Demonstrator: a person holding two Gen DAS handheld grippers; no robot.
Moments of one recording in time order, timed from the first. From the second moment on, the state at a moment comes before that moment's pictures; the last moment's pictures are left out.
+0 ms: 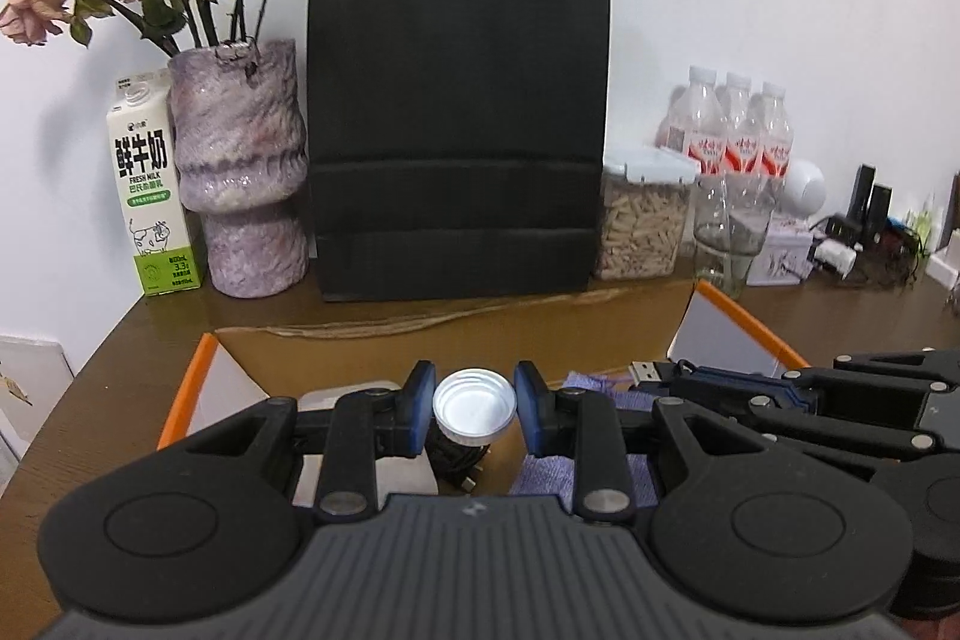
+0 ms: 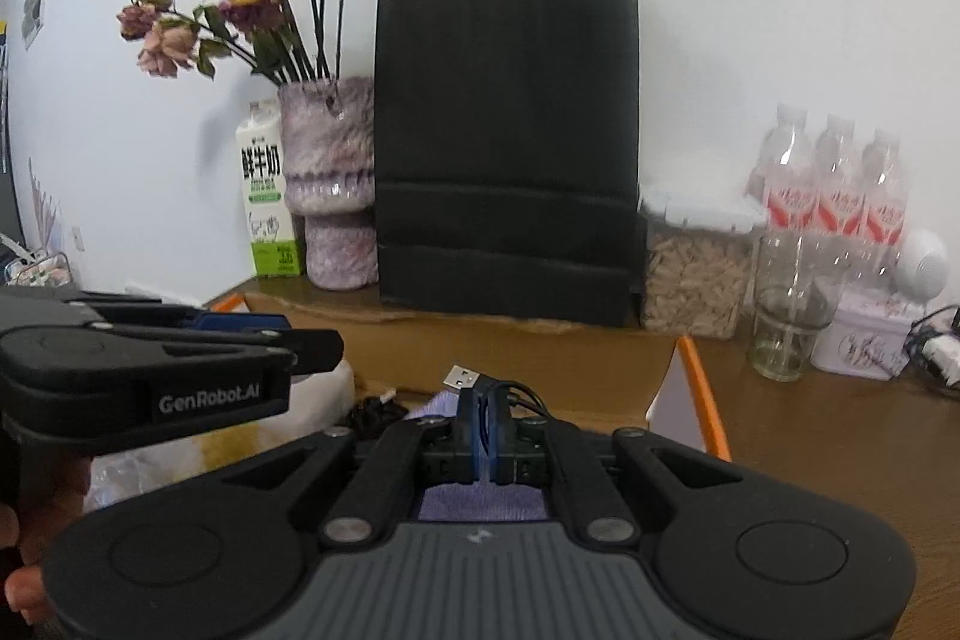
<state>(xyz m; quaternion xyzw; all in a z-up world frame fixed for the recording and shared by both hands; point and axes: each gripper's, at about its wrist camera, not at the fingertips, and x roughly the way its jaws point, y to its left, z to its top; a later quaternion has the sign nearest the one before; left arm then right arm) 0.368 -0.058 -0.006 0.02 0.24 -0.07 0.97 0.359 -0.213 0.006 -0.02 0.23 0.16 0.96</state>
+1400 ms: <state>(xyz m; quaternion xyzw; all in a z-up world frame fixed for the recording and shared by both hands) 0.351 -0.047 0.004 0.04 0.20 0.01 0.98 0.348 -0.221 0.009 0.00 0.23 0.12 0.96</state>
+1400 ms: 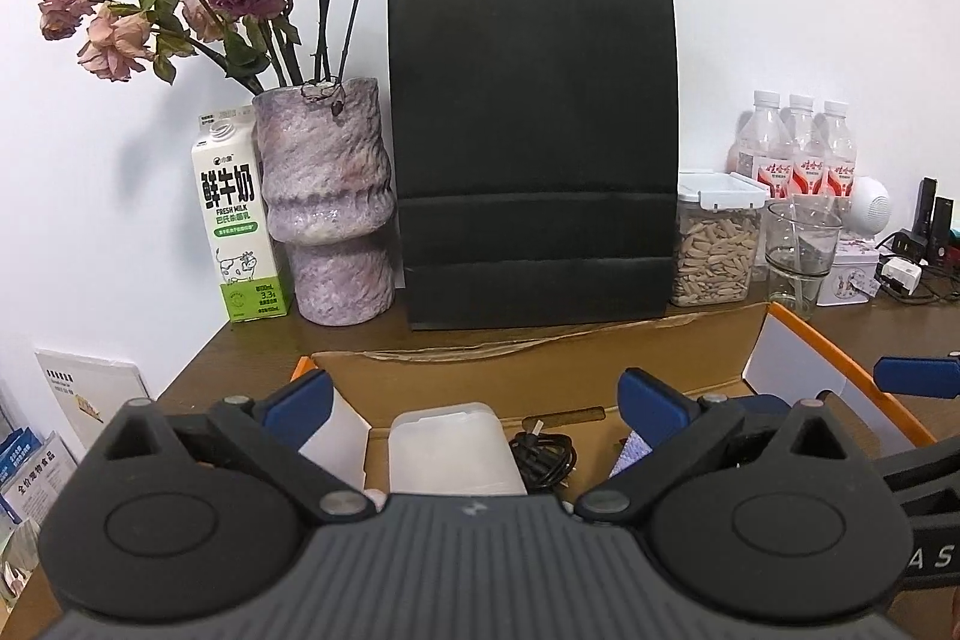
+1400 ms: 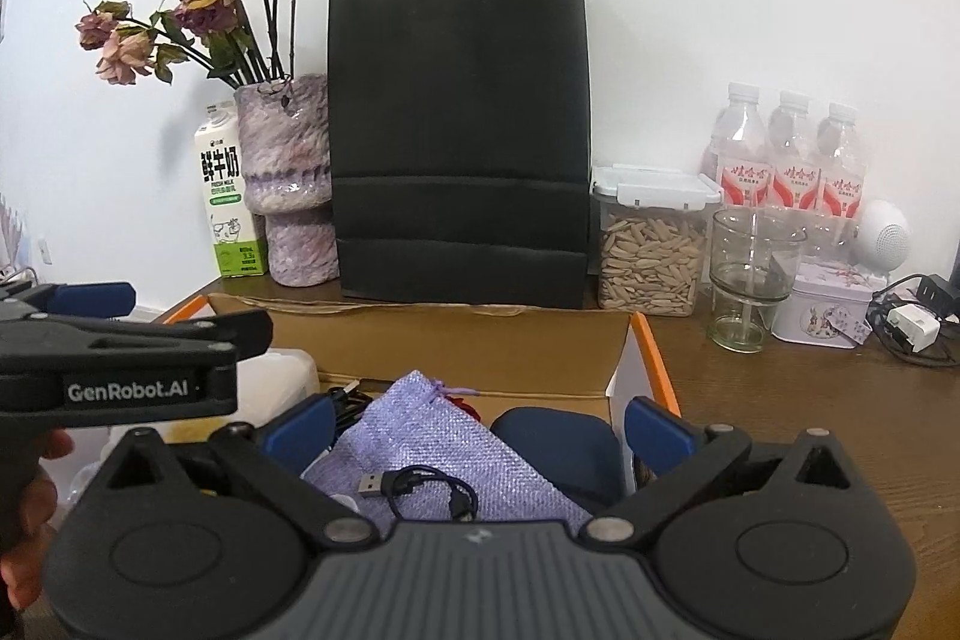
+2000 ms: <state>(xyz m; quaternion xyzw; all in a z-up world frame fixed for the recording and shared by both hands) 0.310 -0.037 0.011 0.03 0.20 0.01 0.98 0.306 -0.215 0.011 -0.01 0.23 0.12 0.97</state>
